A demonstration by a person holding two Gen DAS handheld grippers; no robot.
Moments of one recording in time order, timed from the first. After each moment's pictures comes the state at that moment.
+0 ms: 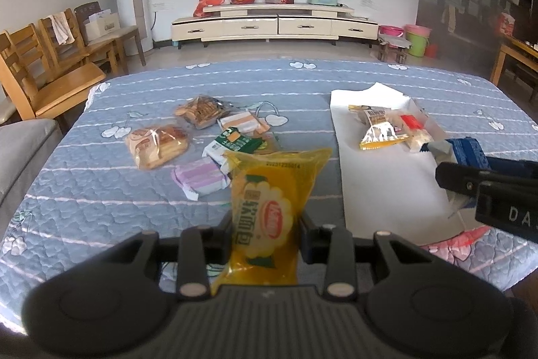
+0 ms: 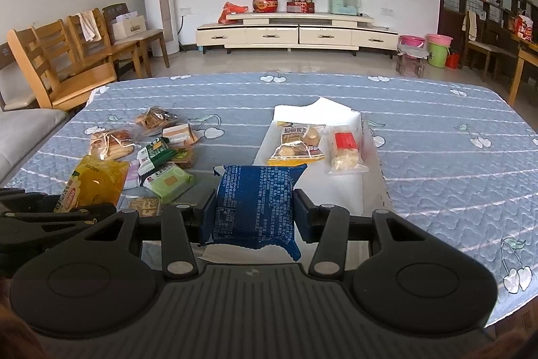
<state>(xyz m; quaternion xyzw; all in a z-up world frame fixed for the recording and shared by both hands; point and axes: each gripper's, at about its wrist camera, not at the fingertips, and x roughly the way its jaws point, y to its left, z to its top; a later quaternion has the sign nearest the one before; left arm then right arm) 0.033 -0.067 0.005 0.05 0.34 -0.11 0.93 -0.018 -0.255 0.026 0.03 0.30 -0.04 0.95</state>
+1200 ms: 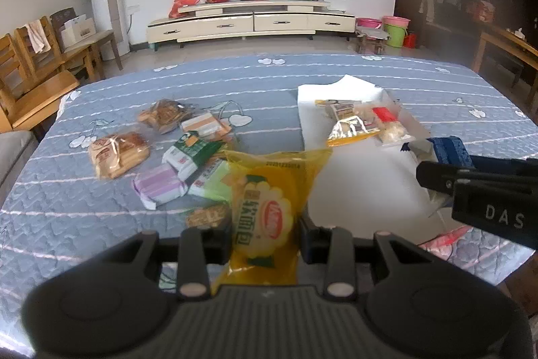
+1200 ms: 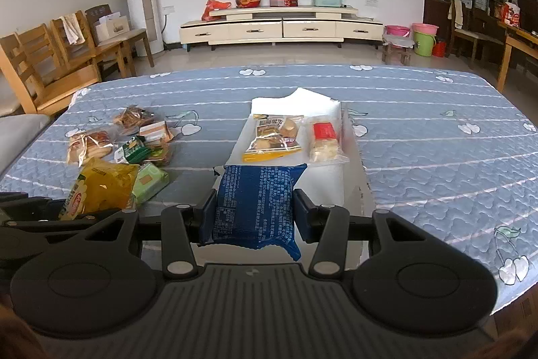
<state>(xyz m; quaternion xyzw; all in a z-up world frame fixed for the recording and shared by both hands) 0.040 -0.101 -0.001 0.06 0.34 -0.15 0.93 -0.009 -0.256 0.023 0.05 0.31 -0.07 0.95</state>
